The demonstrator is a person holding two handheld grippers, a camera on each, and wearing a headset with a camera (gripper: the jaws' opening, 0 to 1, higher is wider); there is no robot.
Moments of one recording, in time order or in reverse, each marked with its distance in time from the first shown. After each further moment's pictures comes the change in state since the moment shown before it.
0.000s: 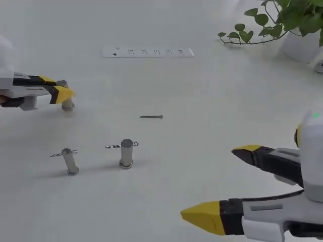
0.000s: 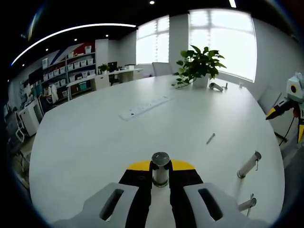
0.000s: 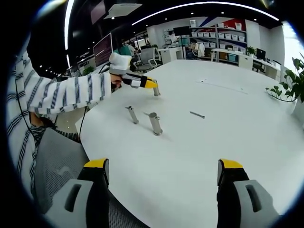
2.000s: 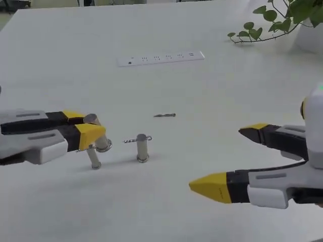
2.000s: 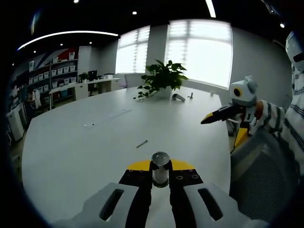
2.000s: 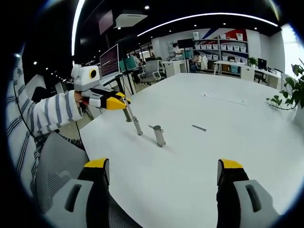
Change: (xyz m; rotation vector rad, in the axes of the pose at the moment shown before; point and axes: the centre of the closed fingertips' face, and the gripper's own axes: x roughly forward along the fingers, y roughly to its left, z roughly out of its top) left arm -0.091 -0.152 0.011 0.015 -0.077 -0.202; right arm -0.011 0.006 0.018 -0.025 -0.124 0.028
